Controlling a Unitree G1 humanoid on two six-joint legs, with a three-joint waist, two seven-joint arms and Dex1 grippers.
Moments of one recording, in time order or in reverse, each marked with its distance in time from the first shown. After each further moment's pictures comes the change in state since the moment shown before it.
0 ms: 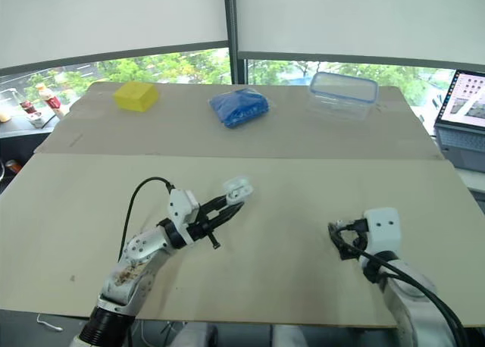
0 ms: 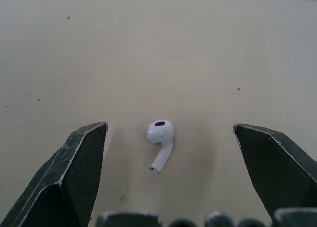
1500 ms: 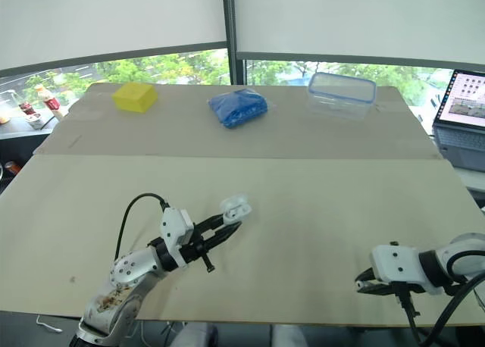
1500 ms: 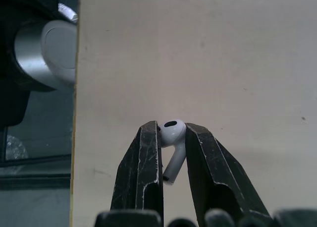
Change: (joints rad) left arm 0.175 0.068 -0.019 -0.216 -0.022 0.098 0.028; right arm 0.012 -0.760 0.157 0.403 -0.083 -0.827 1.201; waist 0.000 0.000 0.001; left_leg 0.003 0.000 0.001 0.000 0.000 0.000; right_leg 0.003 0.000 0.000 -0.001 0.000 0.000
